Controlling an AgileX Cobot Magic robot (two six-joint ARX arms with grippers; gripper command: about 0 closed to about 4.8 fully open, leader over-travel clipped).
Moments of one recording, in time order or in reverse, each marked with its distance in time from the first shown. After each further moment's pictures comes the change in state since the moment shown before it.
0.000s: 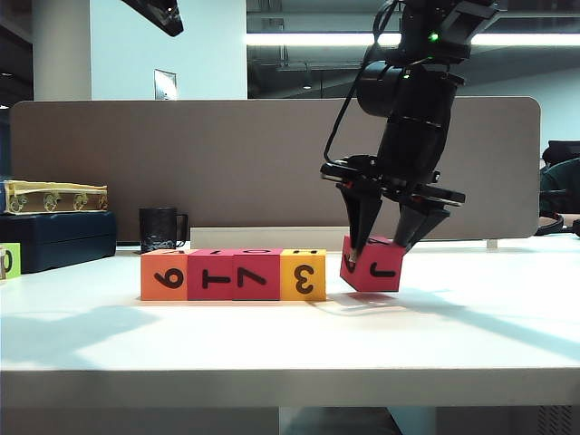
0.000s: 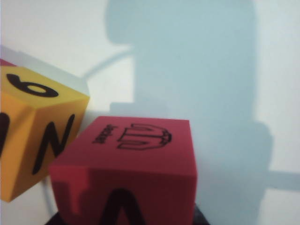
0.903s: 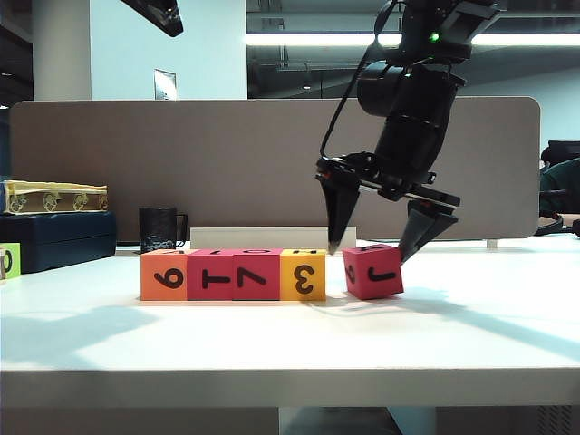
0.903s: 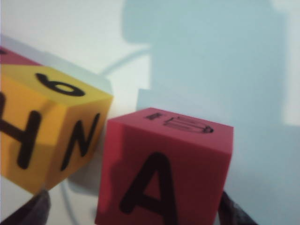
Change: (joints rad) left arm 0.000 0.000 0.000 -0.001 0.000 0.000; right arm 0.000 0.000 0.000 0.006 -0.063 0.011
